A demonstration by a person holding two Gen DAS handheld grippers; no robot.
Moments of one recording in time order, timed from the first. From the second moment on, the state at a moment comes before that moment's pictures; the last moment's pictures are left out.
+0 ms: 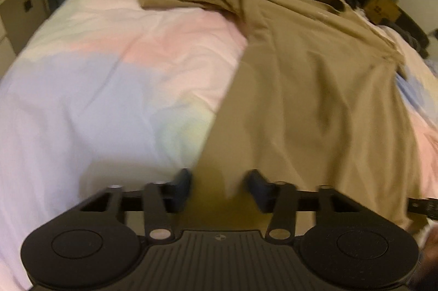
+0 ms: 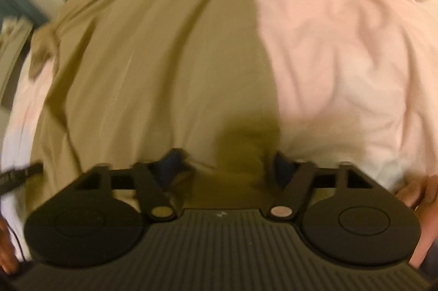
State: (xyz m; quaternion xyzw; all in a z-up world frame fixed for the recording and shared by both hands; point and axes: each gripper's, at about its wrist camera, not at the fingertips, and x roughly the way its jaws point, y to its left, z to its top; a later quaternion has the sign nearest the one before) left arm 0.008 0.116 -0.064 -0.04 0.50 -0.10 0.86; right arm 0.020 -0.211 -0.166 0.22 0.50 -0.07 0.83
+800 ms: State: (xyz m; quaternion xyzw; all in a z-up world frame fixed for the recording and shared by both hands) left arm -0.070 0.107 -0.019 -0.10 0.51 -0.14 0.84; right arm -0.023 -0.216 -0.084 0.02 0.53 0.03 0.85
